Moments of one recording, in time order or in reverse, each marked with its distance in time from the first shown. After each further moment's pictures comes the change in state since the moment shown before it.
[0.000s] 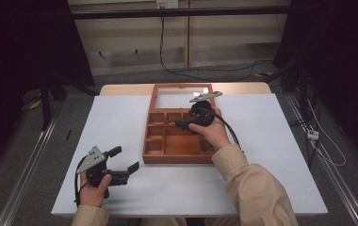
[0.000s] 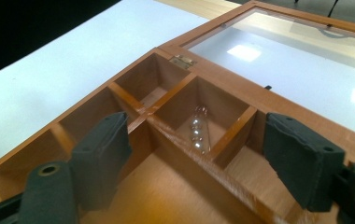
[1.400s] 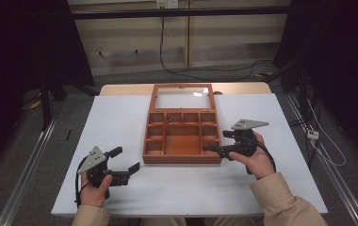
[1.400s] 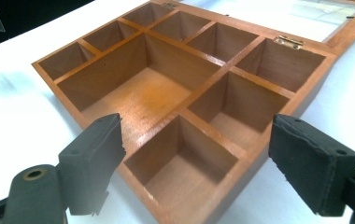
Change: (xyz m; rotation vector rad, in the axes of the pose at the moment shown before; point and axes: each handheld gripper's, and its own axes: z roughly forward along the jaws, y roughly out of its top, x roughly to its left) left arm -0.002 -0.001 0.000 0.008 0.003 0.001; right arm -0.017 -0.088 -0.105 -0.043 -0.010 -0.019
